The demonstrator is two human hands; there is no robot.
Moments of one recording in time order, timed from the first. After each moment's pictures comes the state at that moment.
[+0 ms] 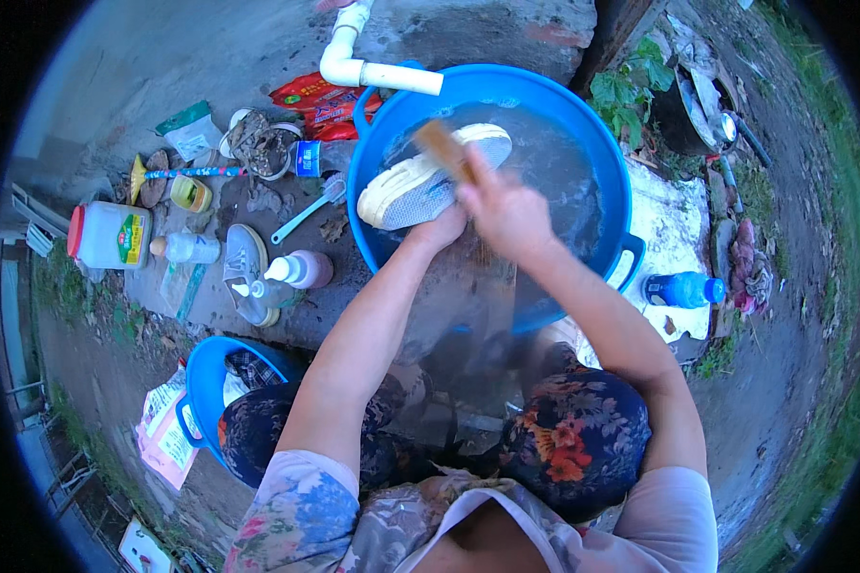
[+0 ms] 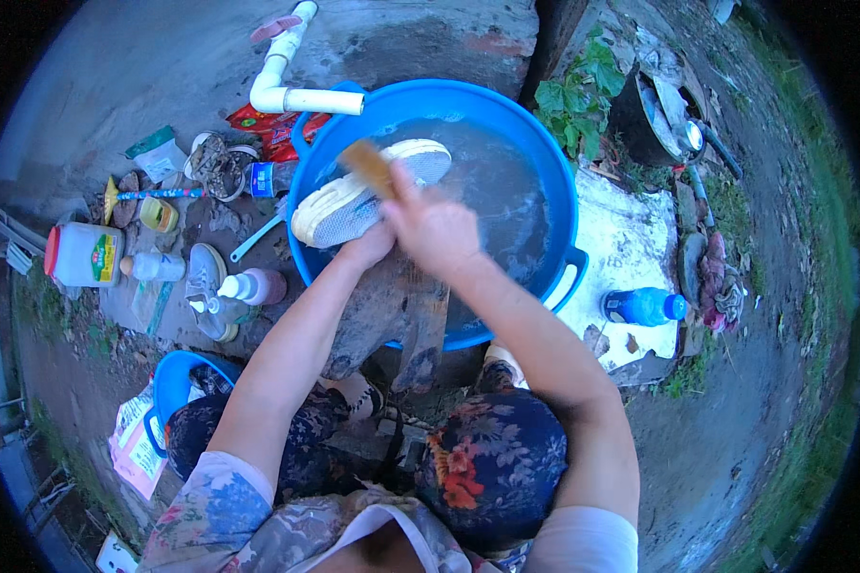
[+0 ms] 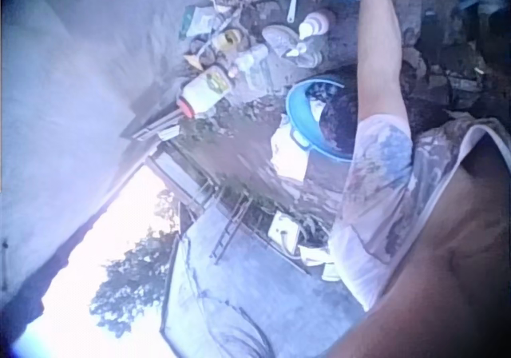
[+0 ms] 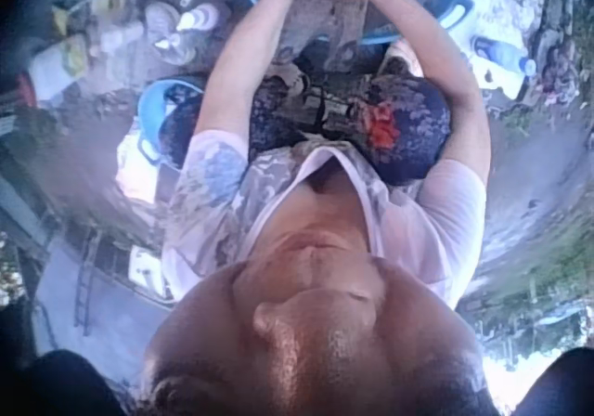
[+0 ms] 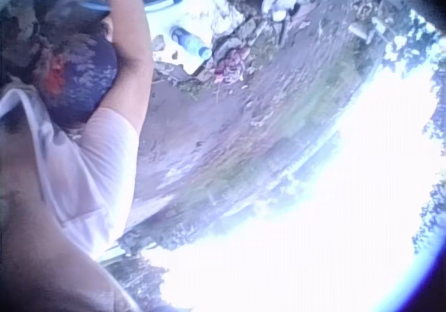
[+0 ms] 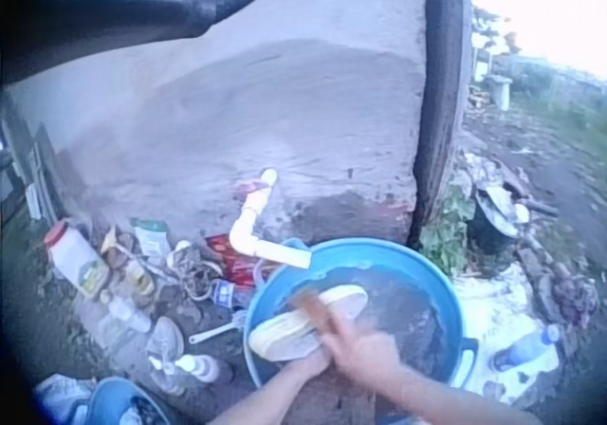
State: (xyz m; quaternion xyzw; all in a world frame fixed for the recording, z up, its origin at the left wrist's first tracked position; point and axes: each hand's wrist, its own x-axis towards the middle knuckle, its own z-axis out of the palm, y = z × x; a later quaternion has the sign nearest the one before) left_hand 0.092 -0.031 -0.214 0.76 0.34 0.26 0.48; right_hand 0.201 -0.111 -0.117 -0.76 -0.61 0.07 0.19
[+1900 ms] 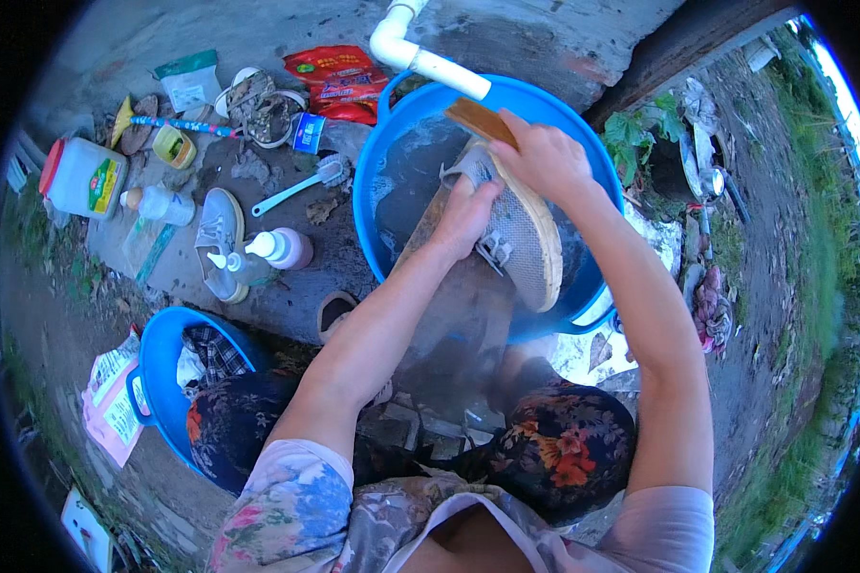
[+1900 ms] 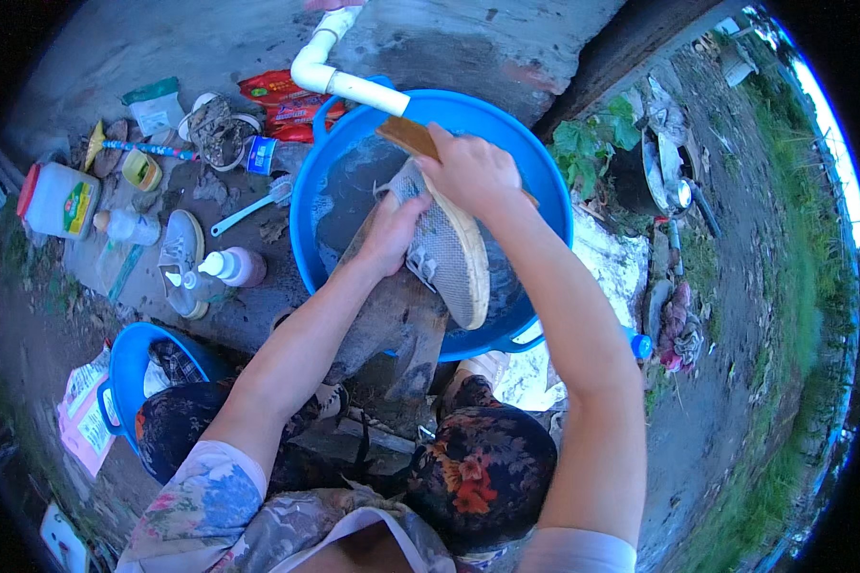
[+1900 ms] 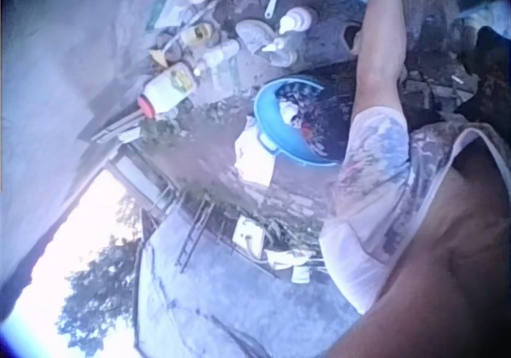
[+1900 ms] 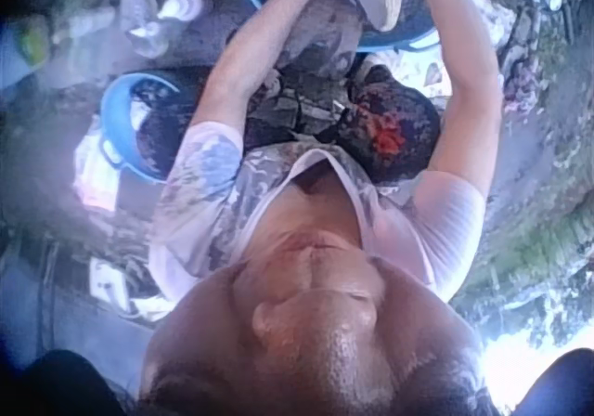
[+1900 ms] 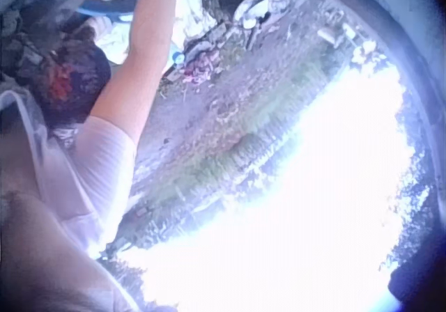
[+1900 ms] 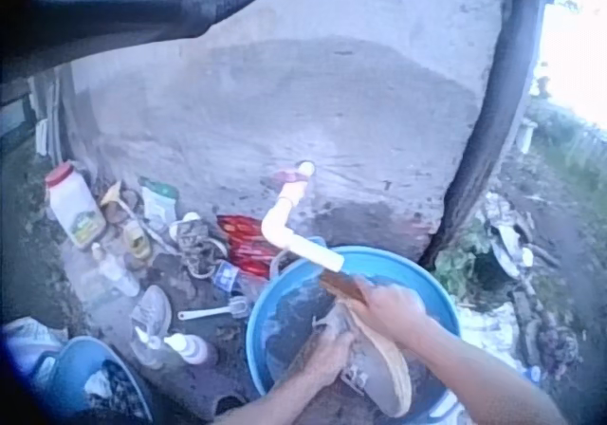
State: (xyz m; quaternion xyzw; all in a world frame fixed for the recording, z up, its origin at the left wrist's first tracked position) left_hand 0.125 -0.051 -0.168 0.38 0.30 0.40 0.78; right_hand 0.237 -0.048 -0.055 -0.73 -0.68 0.06 0.03
